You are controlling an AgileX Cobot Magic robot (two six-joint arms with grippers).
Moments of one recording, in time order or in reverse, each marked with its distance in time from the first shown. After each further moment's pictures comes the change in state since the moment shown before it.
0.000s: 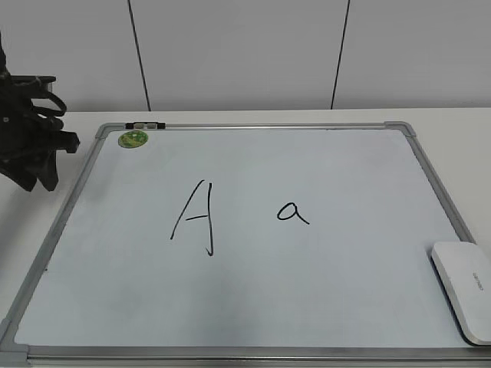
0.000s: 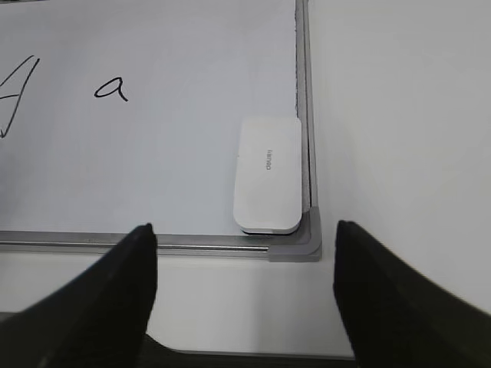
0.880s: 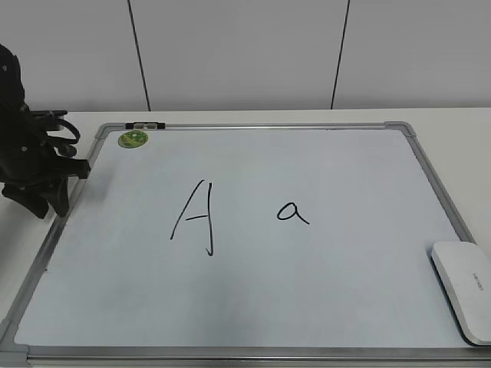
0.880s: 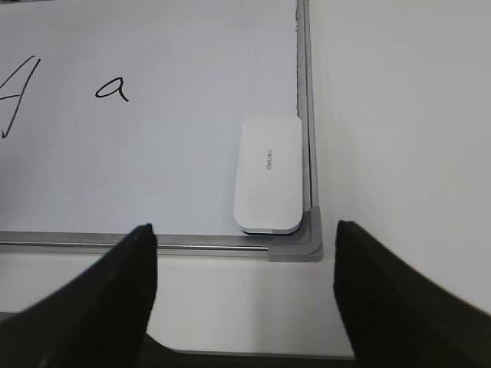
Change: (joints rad) left arm 0.016 0.125 -0.004 -0.050 -0.025 0.008; right arm 0.000 0.000 0.000 0.002 0.000 0.000
